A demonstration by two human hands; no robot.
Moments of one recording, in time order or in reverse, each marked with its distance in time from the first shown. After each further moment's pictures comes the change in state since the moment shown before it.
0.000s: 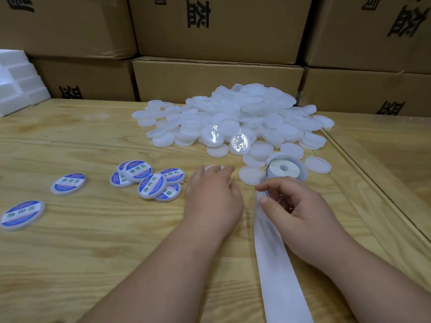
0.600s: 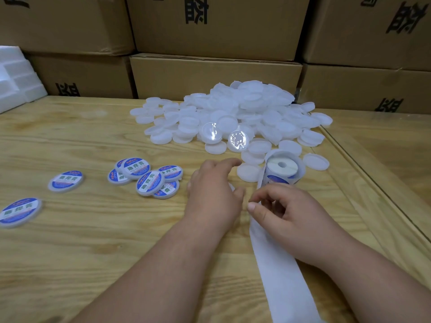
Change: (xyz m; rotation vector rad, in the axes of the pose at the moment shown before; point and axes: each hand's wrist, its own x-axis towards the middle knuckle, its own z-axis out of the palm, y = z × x) left_hand -0.001 0.003 0.001 -0.134 0.059 0.028; right_hand 0.002 0.009 -0.002 -0.222 -0.159 -0.069
